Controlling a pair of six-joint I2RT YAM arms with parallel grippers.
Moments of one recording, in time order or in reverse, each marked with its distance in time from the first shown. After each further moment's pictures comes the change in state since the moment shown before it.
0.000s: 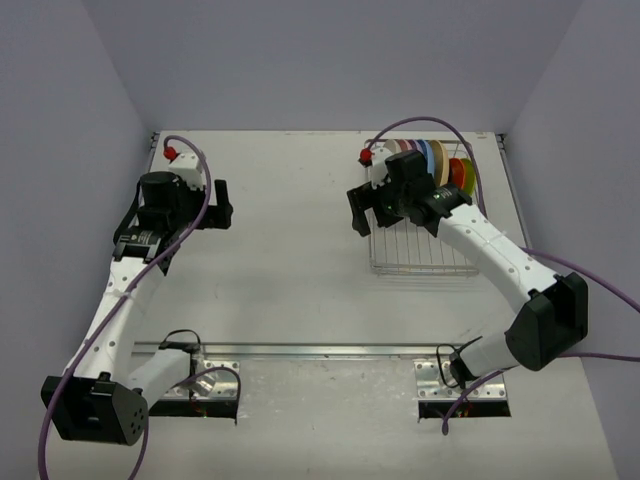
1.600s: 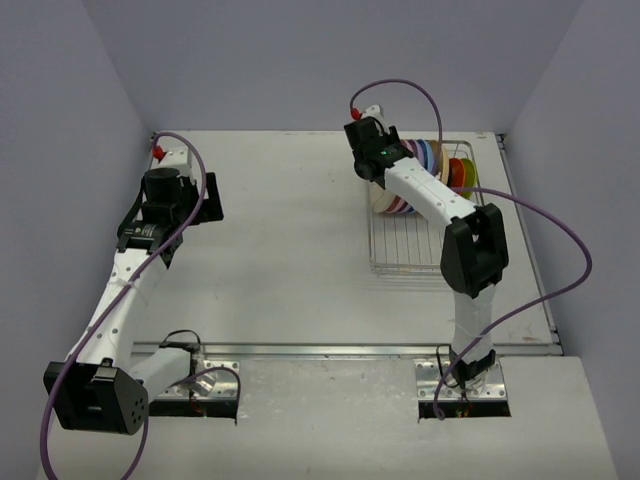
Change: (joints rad) left arm 0.000 0.055 0.011 0.010 -0.255 -0.100; right arm -0.006 0.557 0.505 0.059 0.940 -0.081
